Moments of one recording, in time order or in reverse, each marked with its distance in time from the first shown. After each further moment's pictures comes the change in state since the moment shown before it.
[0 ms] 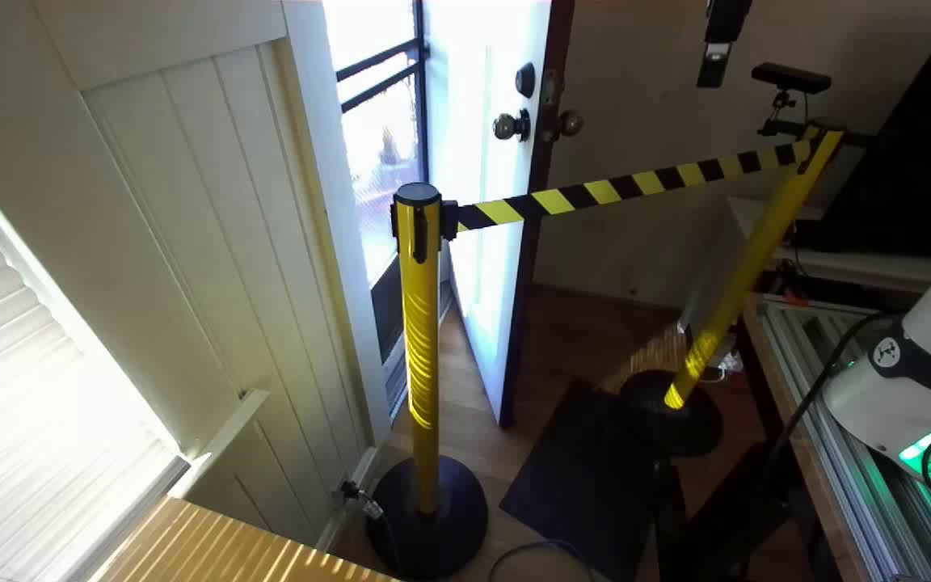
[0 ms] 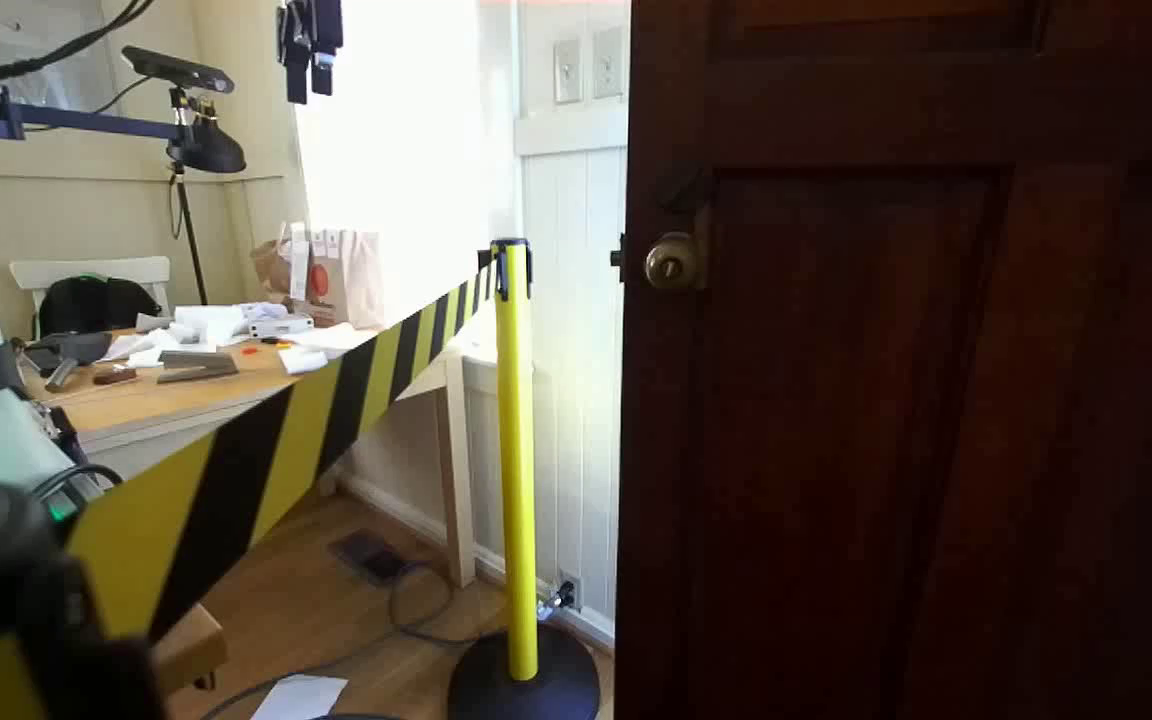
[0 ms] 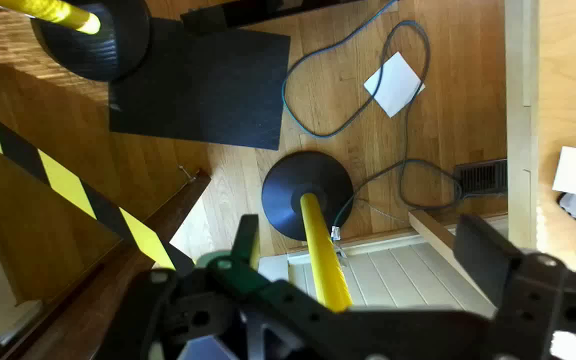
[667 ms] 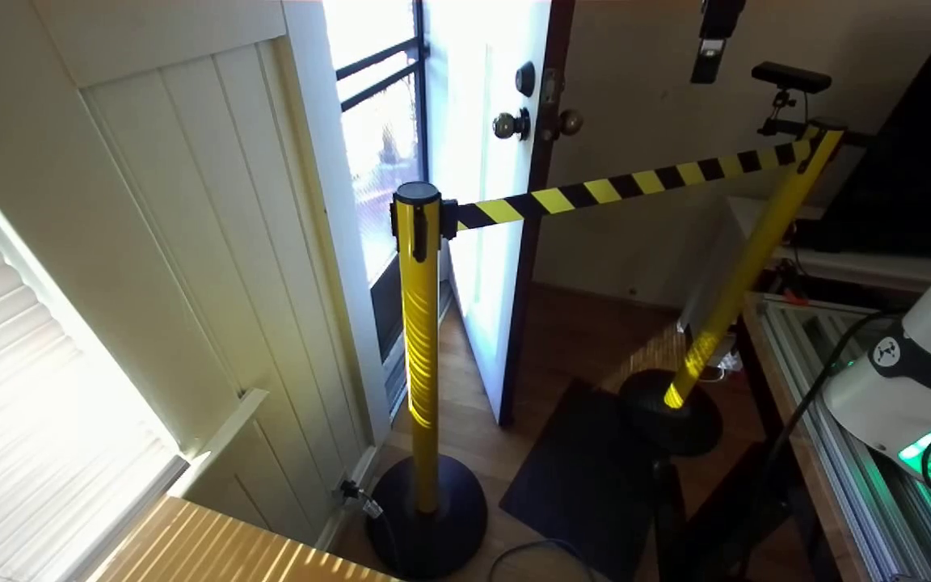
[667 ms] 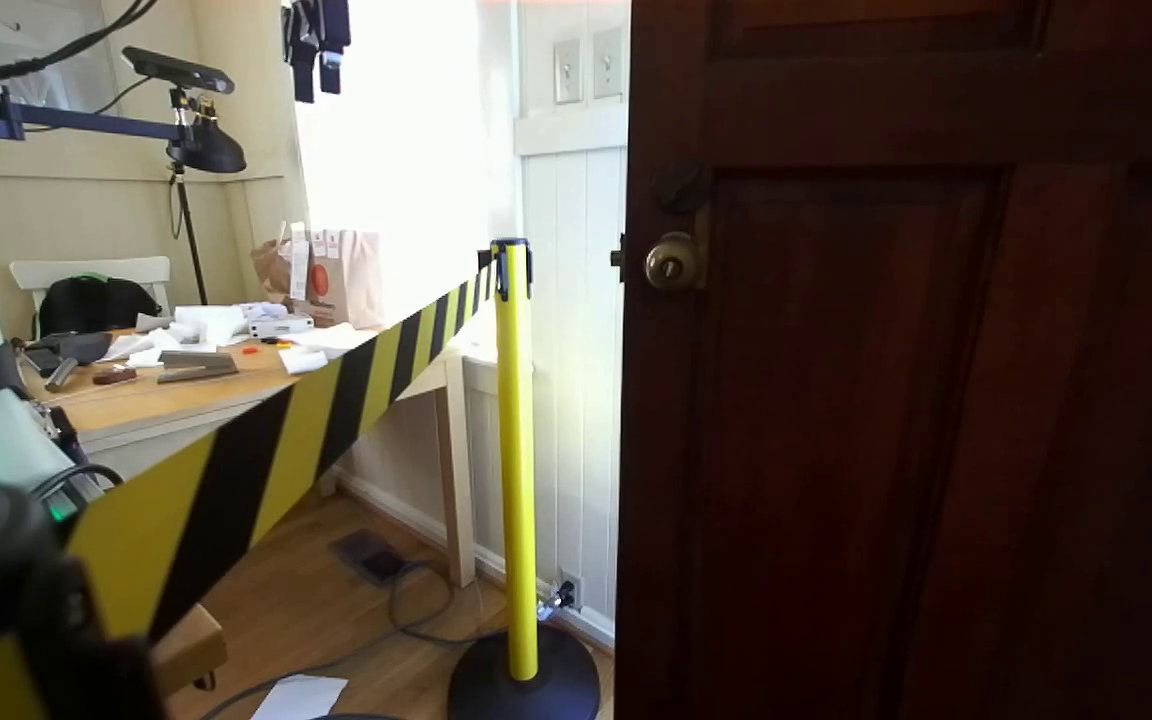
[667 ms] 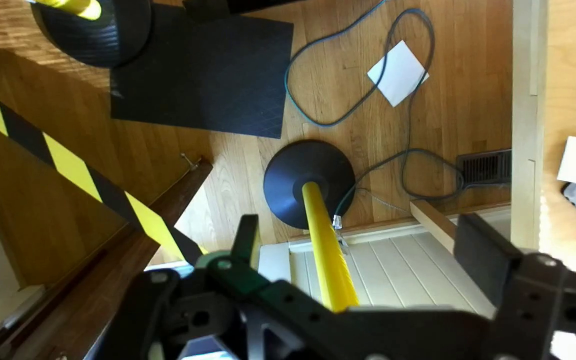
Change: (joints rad) arm -0.003 0.002 -0.009 0.000 -0.011 0.030 -0.018
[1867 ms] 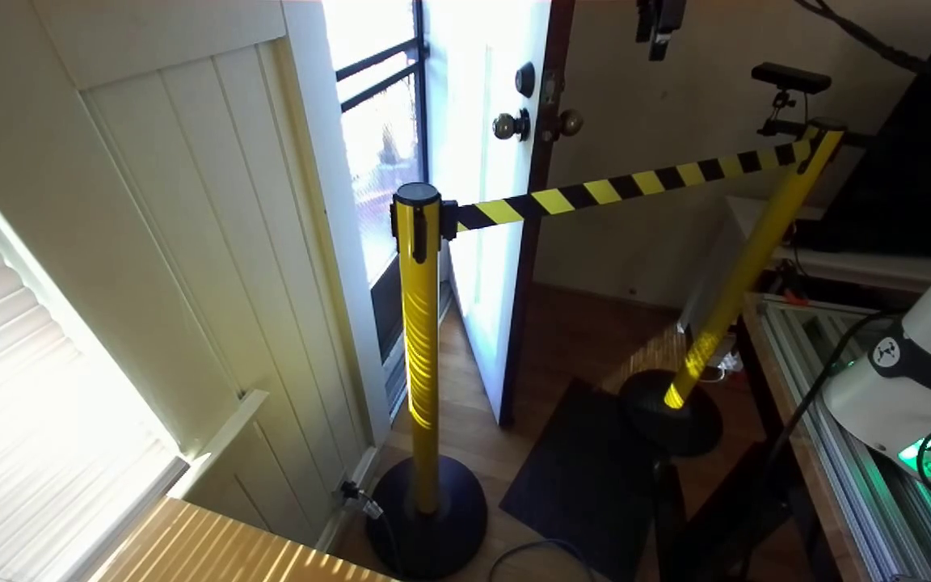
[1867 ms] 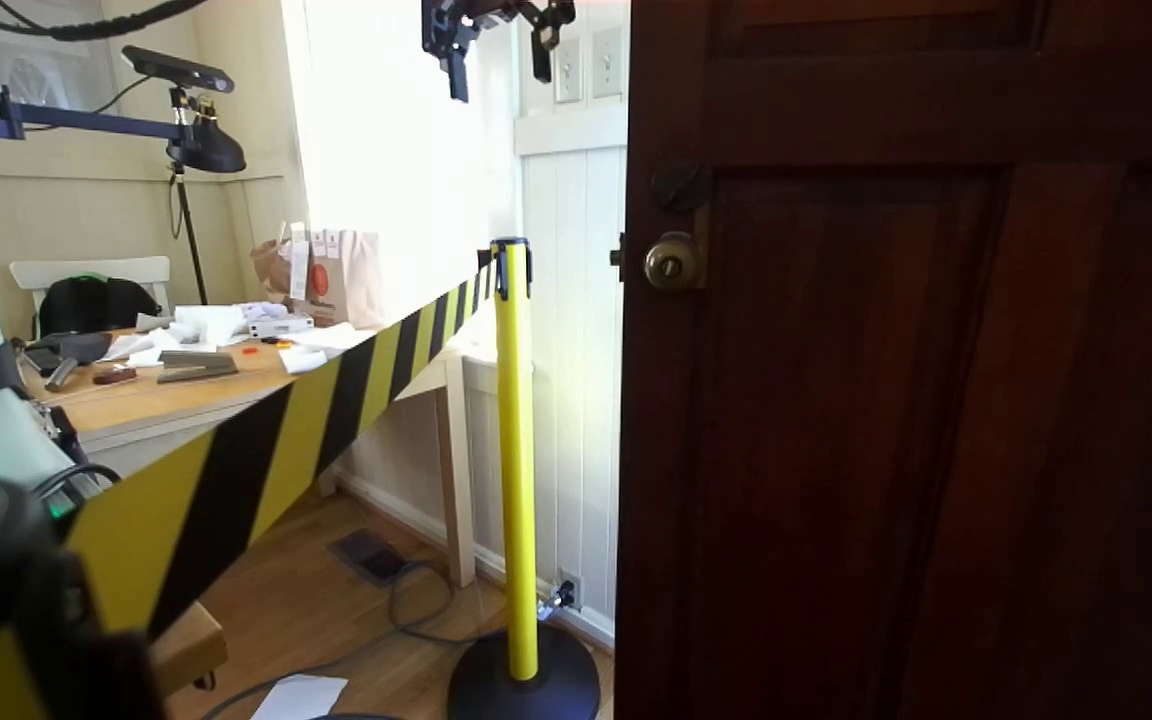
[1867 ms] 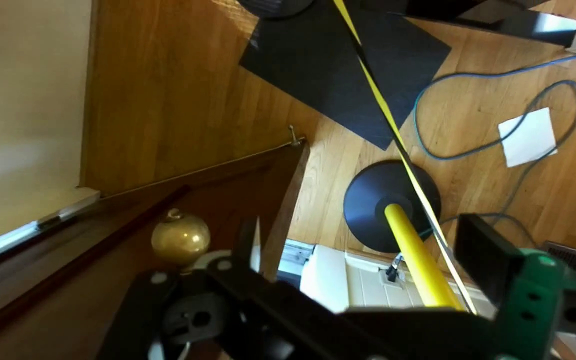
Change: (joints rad) arm -0.097 0.367 -0.327 0.271 -0.228 0.179 -0.742
